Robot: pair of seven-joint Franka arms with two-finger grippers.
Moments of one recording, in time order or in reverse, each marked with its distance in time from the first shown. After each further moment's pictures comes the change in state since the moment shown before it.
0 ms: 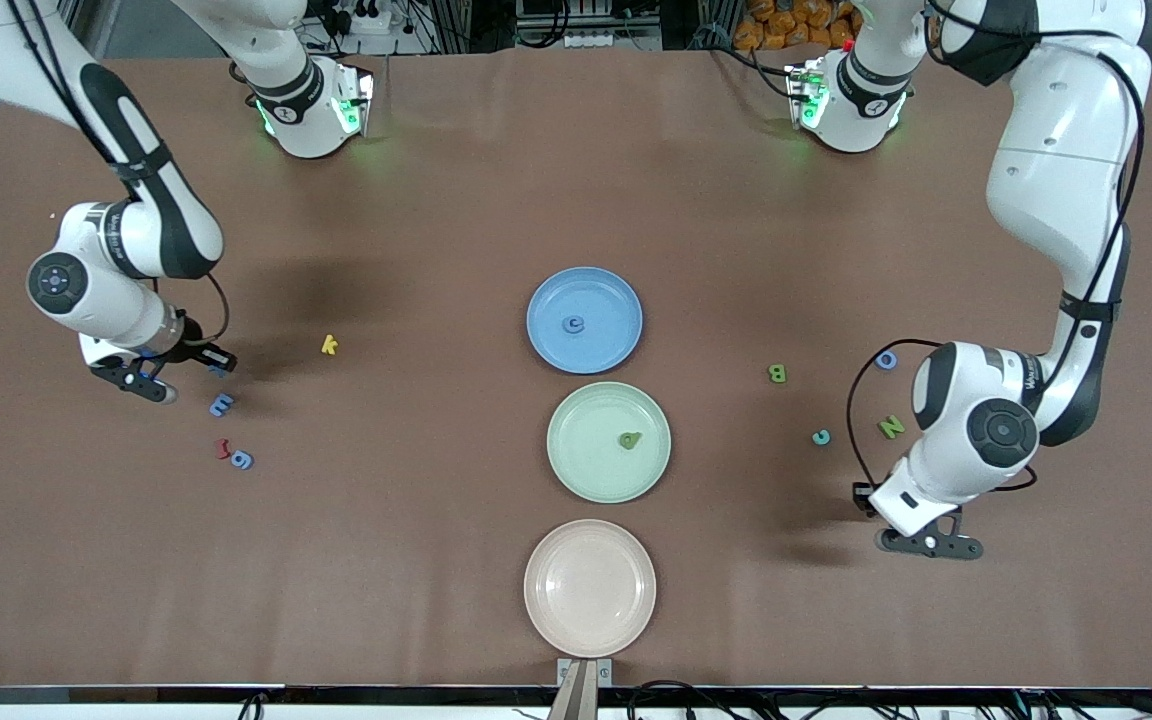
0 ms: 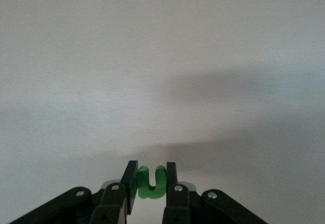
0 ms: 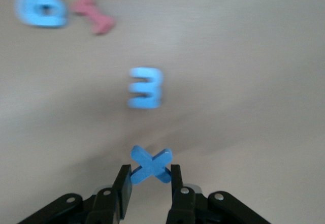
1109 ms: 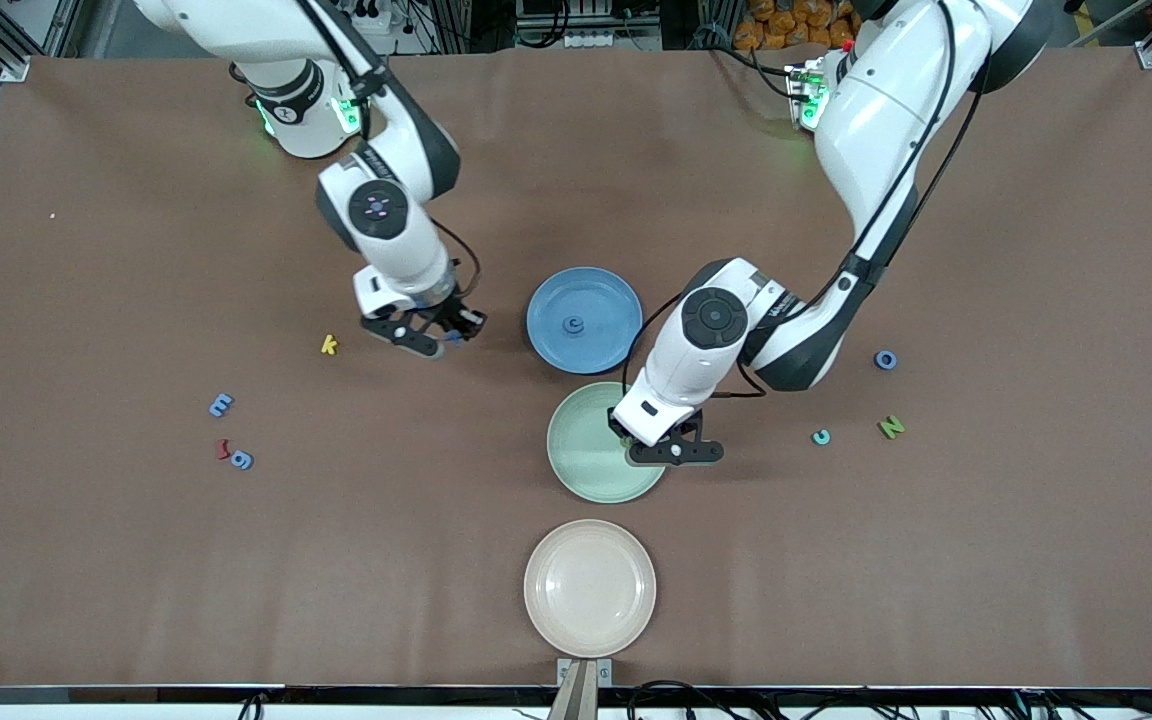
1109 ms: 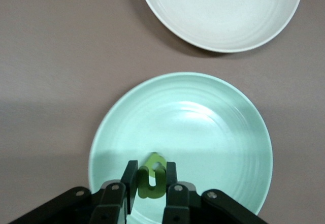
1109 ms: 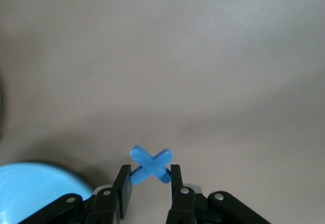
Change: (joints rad) left arm -0.352 0.003 -0.128 -0.016 -0.001 0.096 -0.625; right arm 0.733 0.027 0.013 0.153 0.140 -0.014 0.652
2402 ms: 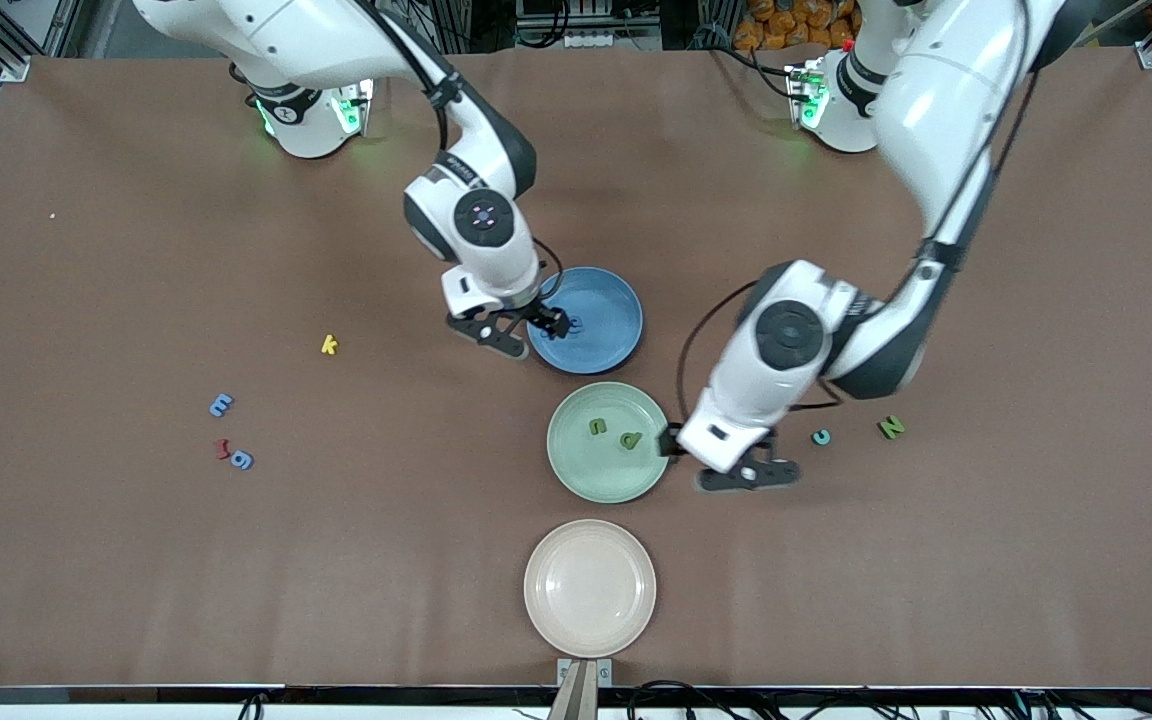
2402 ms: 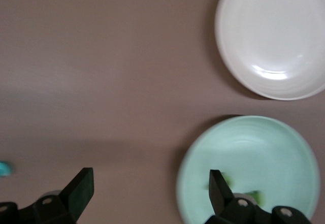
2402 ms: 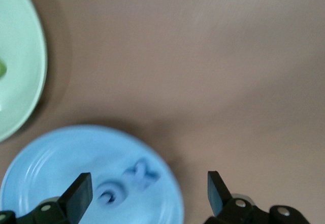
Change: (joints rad) left arm 0.129 -0.102 -0.006 0.023 0.000 -0.189 0.091; right arm 0.132 0.175 -0.008 0.266 -0.002 -0.137 0.124
